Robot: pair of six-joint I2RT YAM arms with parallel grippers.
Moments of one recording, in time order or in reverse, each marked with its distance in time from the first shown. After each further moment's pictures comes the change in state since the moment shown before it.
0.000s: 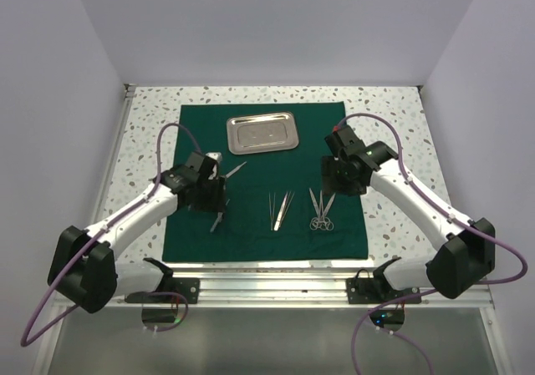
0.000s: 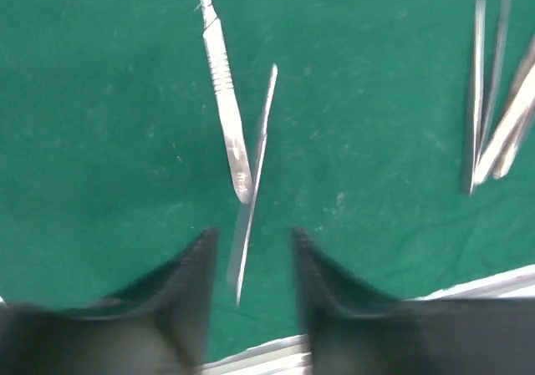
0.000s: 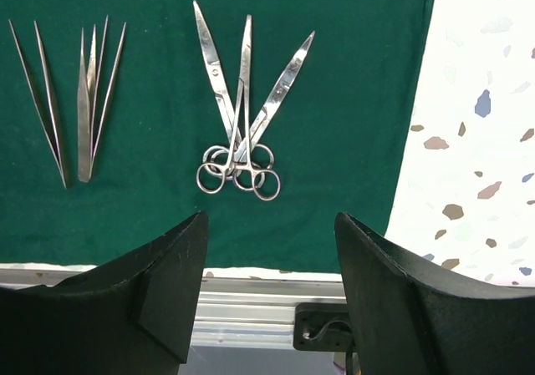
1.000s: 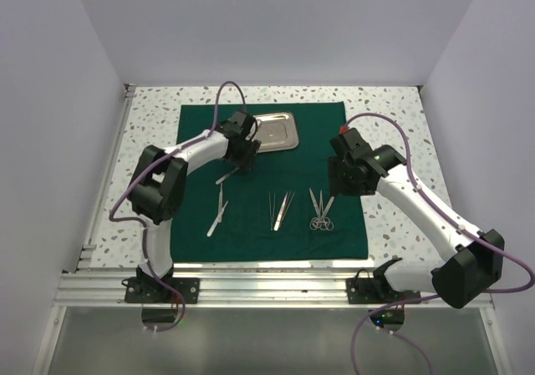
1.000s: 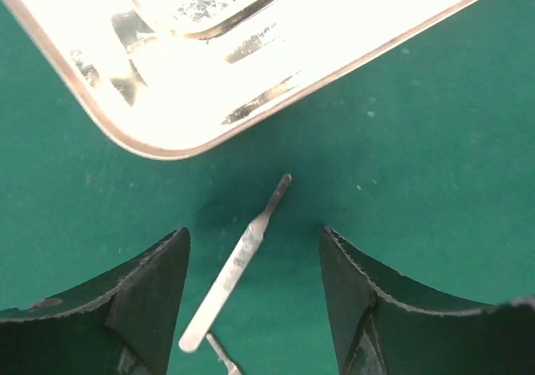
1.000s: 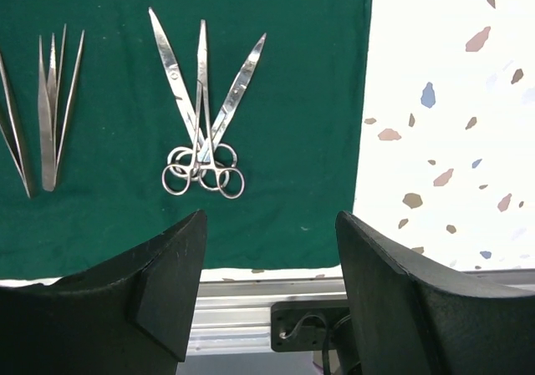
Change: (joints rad) left arm -0.004 0.756 0.625 0.128 -0.129 0.319; right arm 0.000 -0.066 -0.012 -0.034 0.093 -0.010
